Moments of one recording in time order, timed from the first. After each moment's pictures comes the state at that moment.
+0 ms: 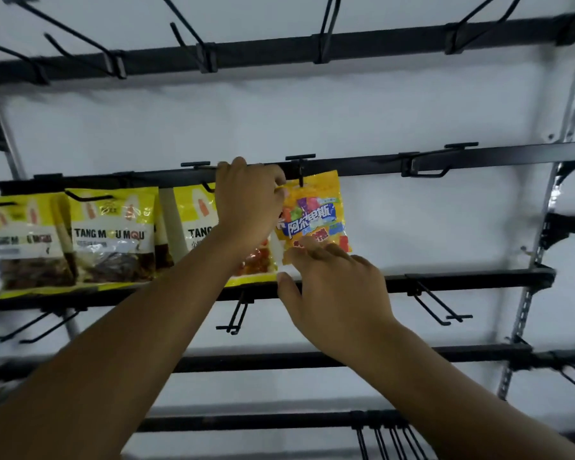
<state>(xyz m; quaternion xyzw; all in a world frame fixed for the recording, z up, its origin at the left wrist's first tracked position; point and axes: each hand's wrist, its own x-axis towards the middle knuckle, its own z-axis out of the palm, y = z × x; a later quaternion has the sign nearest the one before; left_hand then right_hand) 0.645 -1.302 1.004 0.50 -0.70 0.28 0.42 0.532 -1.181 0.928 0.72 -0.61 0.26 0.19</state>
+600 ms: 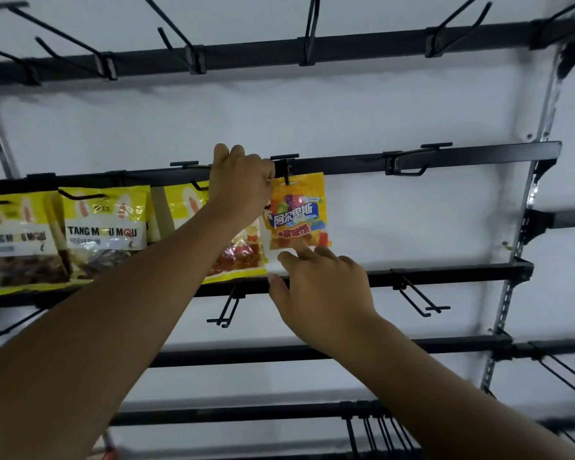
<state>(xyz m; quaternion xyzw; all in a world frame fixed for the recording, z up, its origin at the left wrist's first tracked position) 0.644 -1.313 1.020 0.49 -0.72 0.38 0.30 0.526 -1.176 0.926 0.74 -0.60 0.23 0.19</state>
